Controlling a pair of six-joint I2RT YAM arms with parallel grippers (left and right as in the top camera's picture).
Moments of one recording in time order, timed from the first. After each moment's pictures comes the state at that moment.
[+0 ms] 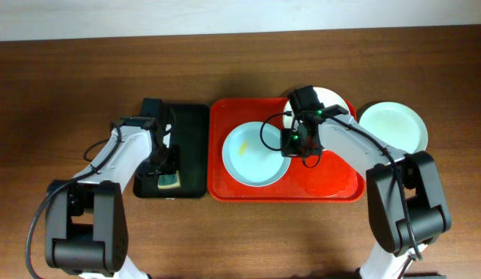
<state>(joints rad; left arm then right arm) -0.11 1.81 1.14 -0.87 -0.01 -0.17 0.30 1.90 1.22 -0.68 -0.14 0.34</state>
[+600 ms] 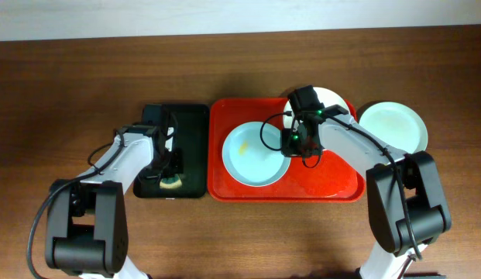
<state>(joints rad) -0.12 1.81 1.06 -0.76 0.01 -0.17 0.30 1.90 1.22 -0.68 -0.13 0.34</state>
